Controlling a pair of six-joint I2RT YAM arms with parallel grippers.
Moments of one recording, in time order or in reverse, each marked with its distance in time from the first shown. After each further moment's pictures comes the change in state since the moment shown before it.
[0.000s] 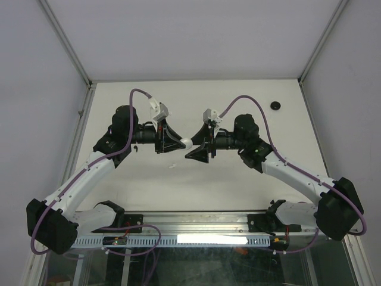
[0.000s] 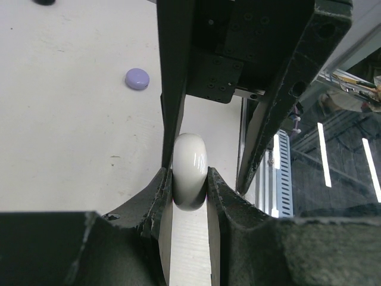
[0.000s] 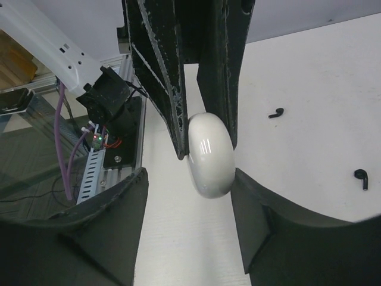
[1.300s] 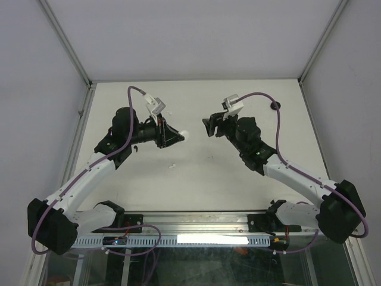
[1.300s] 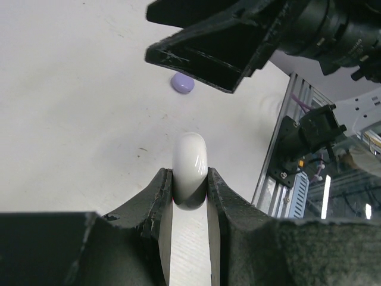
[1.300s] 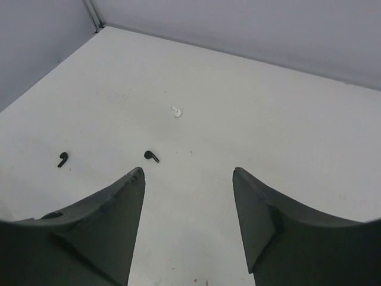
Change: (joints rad) left arm 0.006 -0.004 -0.046 0.066 -0.257 -0.206; right arm 0.000 -0.046 -0.061 0.029 0.981 0.011
